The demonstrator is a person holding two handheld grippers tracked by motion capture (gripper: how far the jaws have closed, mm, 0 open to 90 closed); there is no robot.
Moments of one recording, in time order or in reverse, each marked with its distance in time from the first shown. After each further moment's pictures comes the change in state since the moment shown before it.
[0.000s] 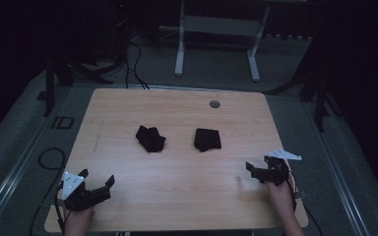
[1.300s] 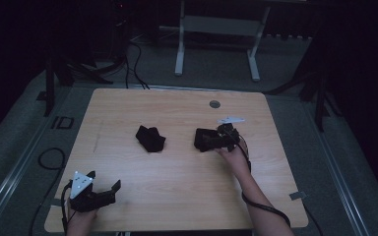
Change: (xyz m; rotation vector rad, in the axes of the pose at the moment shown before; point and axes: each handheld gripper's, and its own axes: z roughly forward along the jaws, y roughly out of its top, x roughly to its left) left arm -0.009 -0.002 0.004 0.072 -0.057 0.060; right arm 0.083 0.098 0.120 0.068 0.097 -0.110
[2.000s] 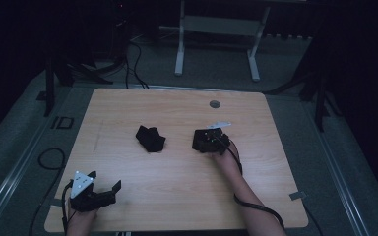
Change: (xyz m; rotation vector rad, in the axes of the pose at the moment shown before) left arm 0.000 0.000 0.002 0.015 -0.020 0.006; right arm 0.019 -0.013 0.035 0.084 -0.038 -0.051
